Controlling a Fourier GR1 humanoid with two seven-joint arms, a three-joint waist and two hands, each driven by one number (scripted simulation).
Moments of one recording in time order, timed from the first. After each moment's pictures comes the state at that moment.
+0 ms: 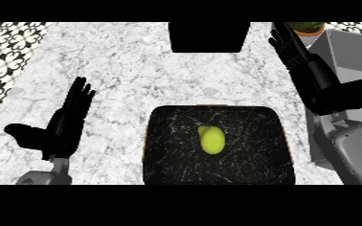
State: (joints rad) left arm -0.05 0.27 -0.11 -1.49 0.36 0.17 -0.05; right arm -0.41 -0.48 0.25 -1.59 -0.32 -0.13 0.07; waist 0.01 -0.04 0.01
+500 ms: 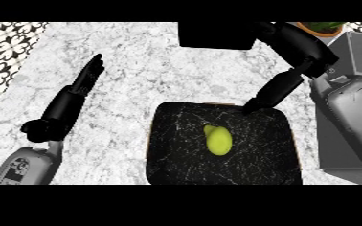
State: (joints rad) left arm -0.21 0.43 -0.23 -1.54 0.15 0.05 -0.10; right arm -0.74 -0.58 0.37 -1.43 -0.32 0.21 0.21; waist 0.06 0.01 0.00
